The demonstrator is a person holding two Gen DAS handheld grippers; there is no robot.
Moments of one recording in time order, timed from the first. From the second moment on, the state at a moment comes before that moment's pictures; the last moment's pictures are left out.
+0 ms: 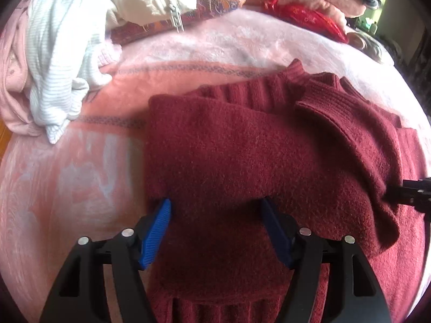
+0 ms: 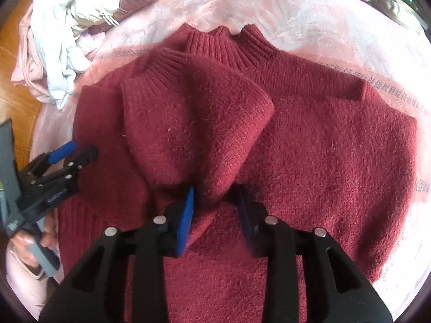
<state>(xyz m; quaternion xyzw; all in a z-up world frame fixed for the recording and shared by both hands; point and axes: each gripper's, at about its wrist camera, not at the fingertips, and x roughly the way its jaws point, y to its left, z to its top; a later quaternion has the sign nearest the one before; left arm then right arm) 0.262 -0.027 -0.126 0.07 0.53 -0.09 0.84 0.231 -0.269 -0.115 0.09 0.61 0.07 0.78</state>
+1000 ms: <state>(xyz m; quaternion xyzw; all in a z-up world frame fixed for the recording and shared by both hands) 0.267 -0.019 -0.124 0.04 0.54 -0.08 0.84 0.218 -0.326 -0.061 0.15 0.53 0.04 0.83</state>
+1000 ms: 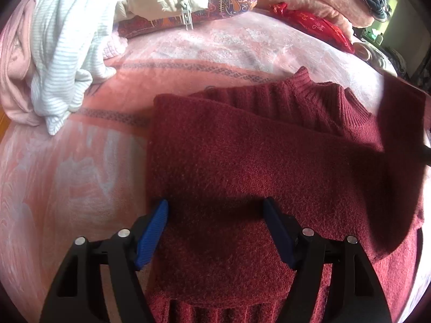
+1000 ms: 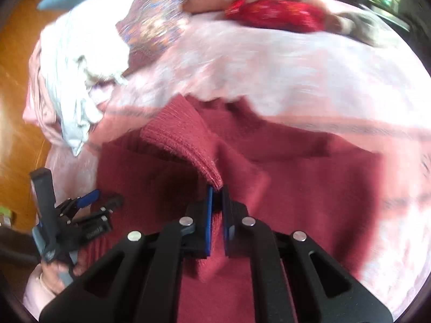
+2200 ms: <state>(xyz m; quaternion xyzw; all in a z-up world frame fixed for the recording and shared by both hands) 0.299 -0.007 -0.119 0.01 0.51 -0.03 0.86 0.178 -0.419 -0.081 0.13 0.55 -0.01 0.83</state>
